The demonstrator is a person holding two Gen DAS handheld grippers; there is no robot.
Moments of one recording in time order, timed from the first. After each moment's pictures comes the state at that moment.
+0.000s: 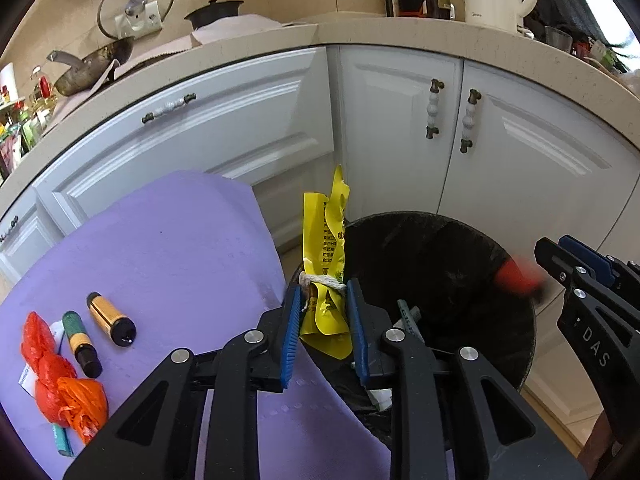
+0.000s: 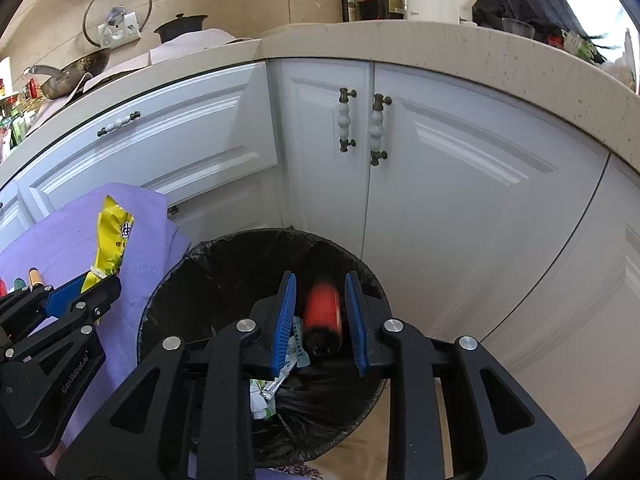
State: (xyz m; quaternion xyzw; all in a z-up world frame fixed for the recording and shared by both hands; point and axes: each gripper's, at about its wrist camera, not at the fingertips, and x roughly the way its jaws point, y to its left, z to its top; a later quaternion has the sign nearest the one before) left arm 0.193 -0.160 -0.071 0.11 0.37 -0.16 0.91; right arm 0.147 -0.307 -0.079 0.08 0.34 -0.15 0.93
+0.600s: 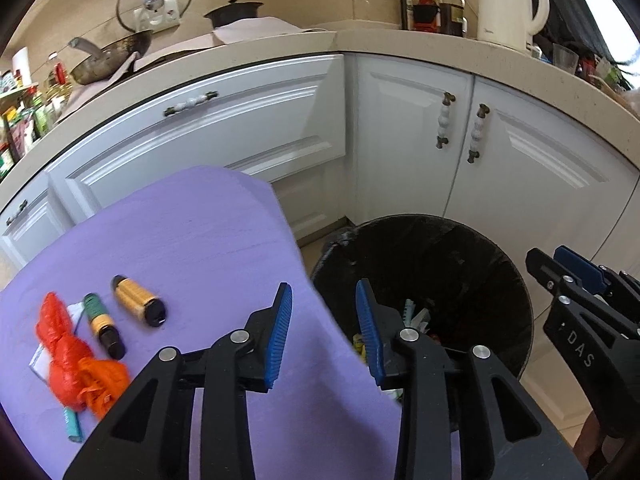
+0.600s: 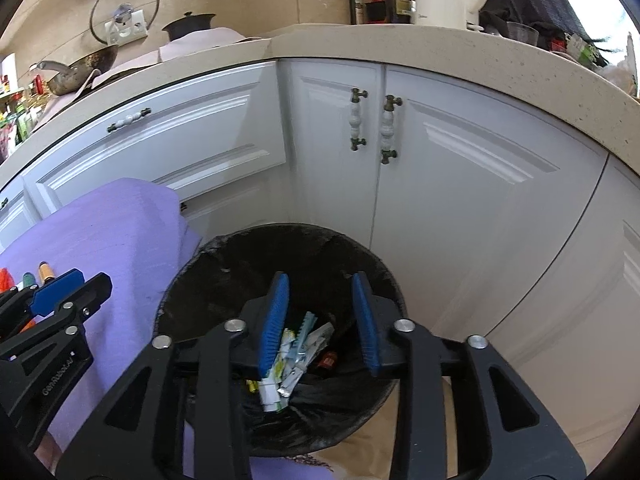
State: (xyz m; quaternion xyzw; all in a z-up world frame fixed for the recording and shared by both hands) left arm 0.179 -0.128 -0.058 0.09 0.36 -0.14 0.92; right arm 0.140 -0.282 -0.073 0.07 0.34 -0.14 0.93
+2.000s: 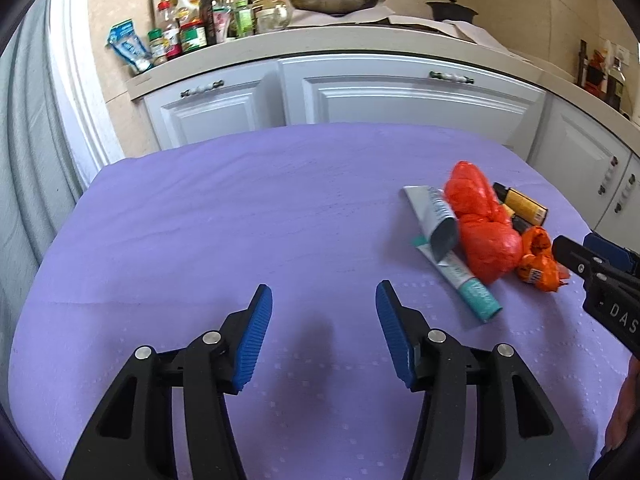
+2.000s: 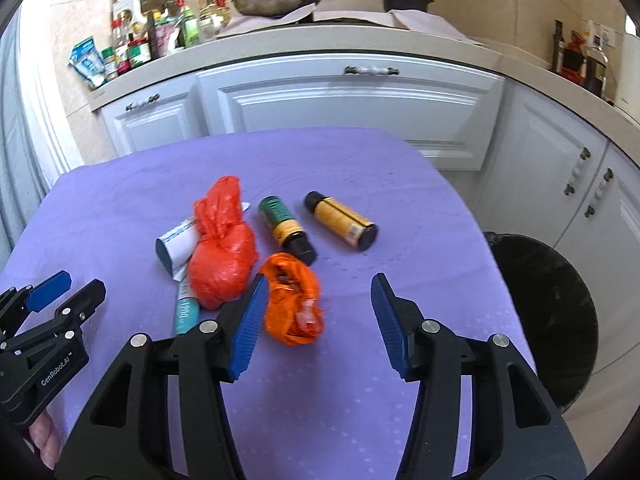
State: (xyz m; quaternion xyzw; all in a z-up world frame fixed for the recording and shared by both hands) left arm 0.109 0.153 -0.063 -0.01 0.38 0.09 0.92; right arm 0.149 -0.017 -0.061 -0.02 0.37 0.10 0.92
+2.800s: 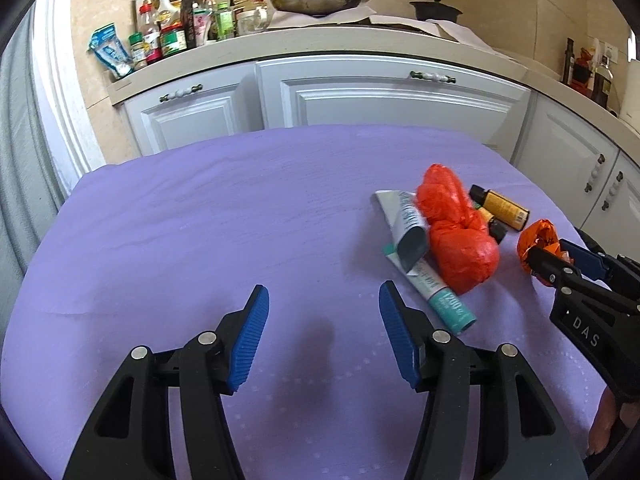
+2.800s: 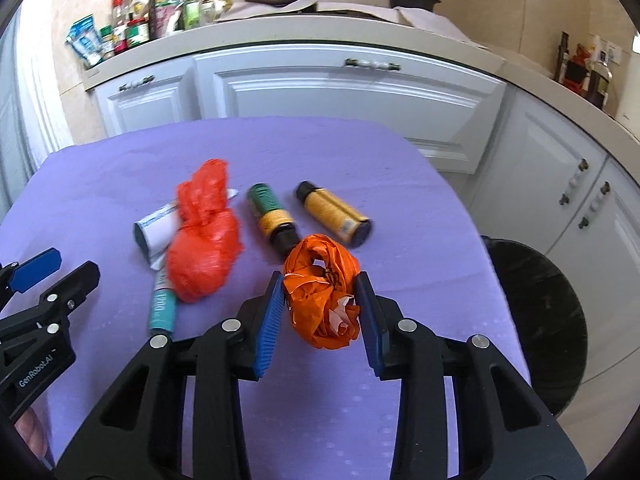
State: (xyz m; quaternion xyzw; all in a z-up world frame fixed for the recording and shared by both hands) left arm 0.118 0.136 -0.062 -0.01 0.38 0.05 0.92; right arm 0.156 -0.024 -0.072 -0.05 0.38 0.08 0.92
